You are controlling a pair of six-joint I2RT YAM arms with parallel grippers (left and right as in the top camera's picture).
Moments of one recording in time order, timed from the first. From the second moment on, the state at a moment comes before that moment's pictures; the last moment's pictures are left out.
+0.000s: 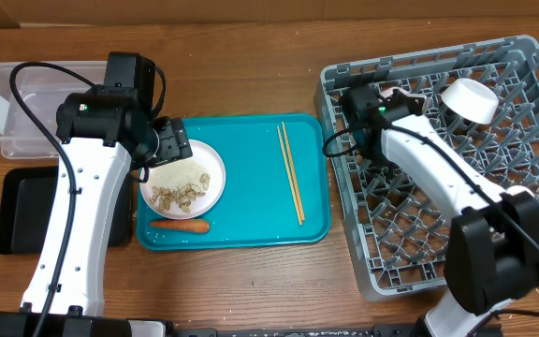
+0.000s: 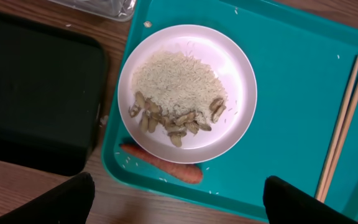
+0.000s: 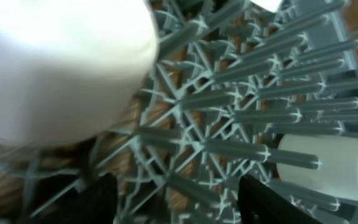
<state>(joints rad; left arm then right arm) -0.09 1.54 1.56 -1.33 -0.09 -0.42 0.36 1.83 1.38 -1.11 0.69 0.69</state>
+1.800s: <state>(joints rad) -0.09 1.54 1.56 -1.33 -0.09 -0.42 0.68 2.06 1.48 -0.85 -0.11 0.25</state>
